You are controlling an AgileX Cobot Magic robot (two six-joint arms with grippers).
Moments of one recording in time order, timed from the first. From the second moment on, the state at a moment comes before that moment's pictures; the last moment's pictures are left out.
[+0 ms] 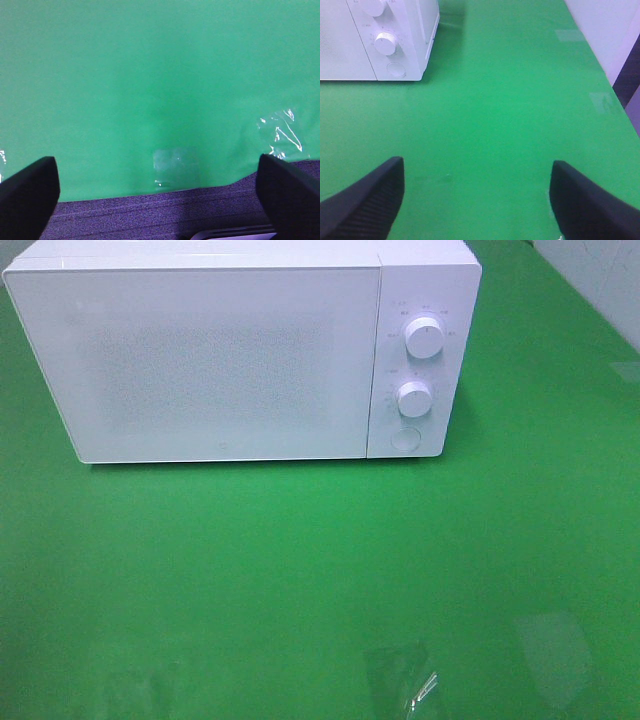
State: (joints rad) left arm 0.01 0.41 -0.59 -0.06 1.16 0.12; right arm 0.08 0.00 -0.49 -0.11 0.97 0.11
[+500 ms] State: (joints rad) left arm 0.01 0.00 -0.52 -0.07 1.09 0.12; right arm 0.08 0.00 -0.49 -0.11 0.97 0.11
